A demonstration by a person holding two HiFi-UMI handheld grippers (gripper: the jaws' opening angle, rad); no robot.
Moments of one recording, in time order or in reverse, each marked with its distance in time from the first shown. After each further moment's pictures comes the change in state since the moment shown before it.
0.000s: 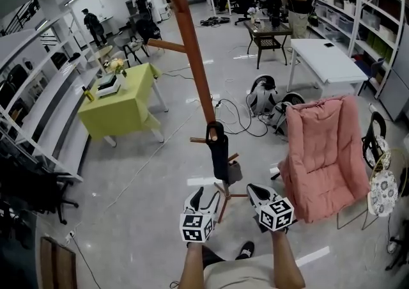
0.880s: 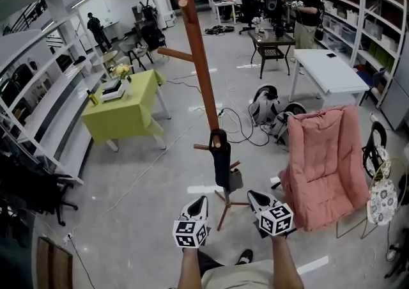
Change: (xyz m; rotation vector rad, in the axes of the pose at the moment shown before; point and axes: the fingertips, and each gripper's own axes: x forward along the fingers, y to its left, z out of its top) left arm -0.012 0.023 -0.003 -0.062 -0.047 0.028; right arm 0.005 -0.003 -0.003 -0.015 0.013 0.012
